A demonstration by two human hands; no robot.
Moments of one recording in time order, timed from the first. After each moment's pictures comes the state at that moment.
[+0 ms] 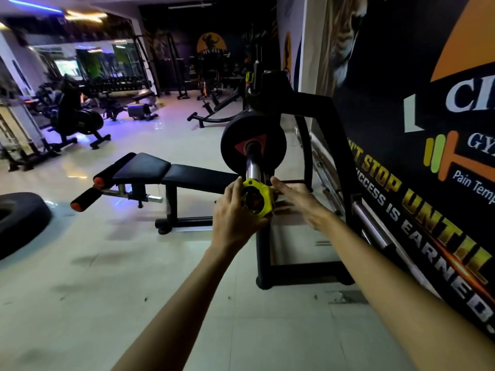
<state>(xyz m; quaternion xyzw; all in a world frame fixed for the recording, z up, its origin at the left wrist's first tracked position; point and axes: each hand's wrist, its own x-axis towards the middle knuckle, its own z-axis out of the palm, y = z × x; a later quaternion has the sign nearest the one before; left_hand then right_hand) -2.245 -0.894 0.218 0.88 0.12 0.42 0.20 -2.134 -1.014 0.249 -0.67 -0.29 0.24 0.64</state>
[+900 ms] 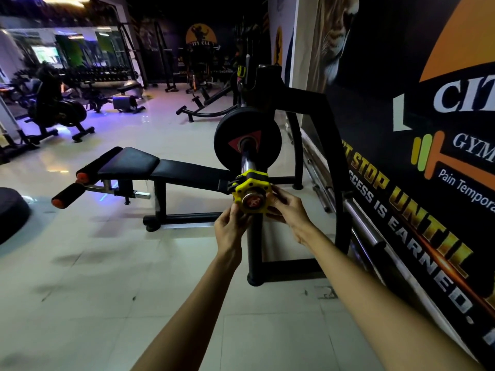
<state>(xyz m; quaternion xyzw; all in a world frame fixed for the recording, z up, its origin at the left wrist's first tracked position) -2.221 -0.892 0.172 0.50 0.17 0.34 0.78 -2.134 -0.995 0.206 -0.63 -0.23 0.19 0.72</state>
